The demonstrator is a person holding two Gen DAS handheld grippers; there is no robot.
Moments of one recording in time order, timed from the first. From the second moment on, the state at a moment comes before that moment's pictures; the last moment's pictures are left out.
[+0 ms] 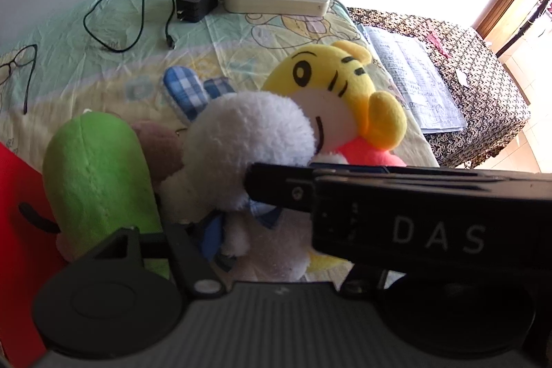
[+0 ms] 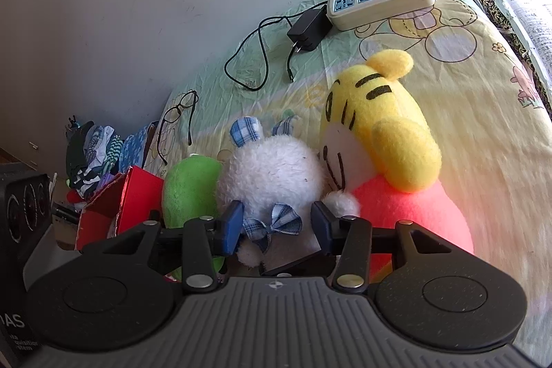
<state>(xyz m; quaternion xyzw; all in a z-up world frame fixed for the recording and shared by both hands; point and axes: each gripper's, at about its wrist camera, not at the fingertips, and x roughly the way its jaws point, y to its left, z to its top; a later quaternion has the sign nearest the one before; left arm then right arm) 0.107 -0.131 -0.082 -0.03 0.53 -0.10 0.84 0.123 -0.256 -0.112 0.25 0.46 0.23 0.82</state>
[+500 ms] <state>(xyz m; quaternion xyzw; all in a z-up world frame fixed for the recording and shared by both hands) 0.054 -0.109 -0.077 -0.04 0.49 -0.14 0.86 0.086 -0.237 -0.103 0.22 0.46 0.24 0.82</state>
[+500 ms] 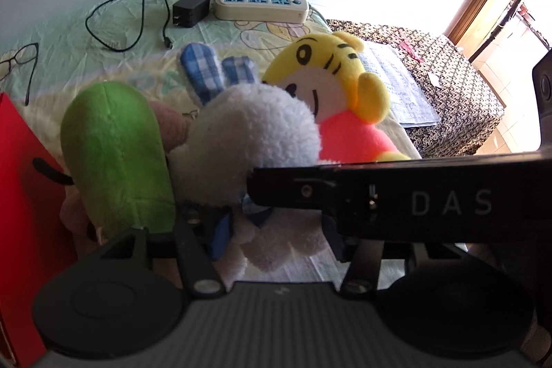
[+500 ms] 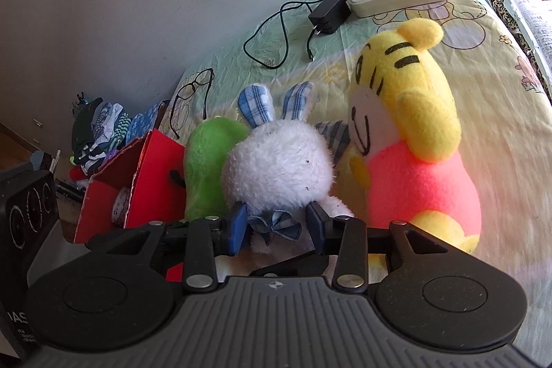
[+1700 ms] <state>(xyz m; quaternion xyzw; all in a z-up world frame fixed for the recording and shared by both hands) -0.034 -0.062 -0.017 -0.06 0.41 -0.10 0.90 0.020 -0.182 -0.063 0.19 0.38 0.34 0.84</state>
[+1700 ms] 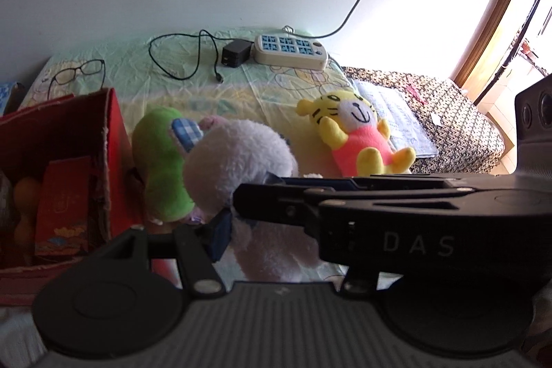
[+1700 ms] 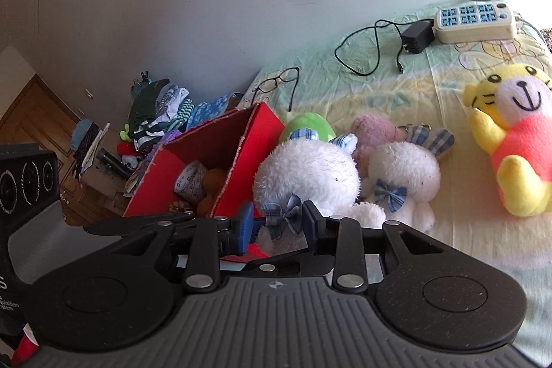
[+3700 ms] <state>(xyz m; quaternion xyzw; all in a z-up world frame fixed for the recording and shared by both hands) -0.045 0.253 -0.054 -0.03 0.46 -0.03 0.89 0.052 0.098 -0.118 0.32 0.45 0.37 0.75</state>
